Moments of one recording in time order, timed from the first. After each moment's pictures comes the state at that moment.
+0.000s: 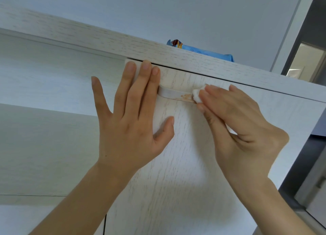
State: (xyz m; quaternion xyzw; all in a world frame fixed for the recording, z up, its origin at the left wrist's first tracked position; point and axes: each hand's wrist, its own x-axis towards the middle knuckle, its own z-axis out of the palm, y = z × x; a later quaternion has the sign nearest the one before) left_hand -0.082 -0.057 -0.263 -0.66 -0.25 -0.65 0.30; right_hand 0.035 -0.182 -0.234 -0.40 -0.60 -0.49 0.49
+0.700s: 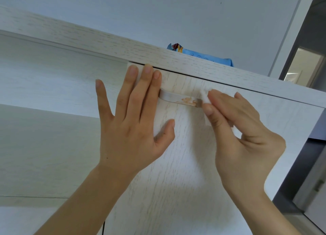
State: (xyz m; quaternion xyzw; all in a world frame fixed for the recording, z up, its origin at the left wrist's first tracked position) left_hand -0.082 -0.057 -0.263 -0.65 -0.24 -0.66 0.29; right_hand 0.025 -0.181 -0.236 -0.40 -0.57 -0.41 0.60
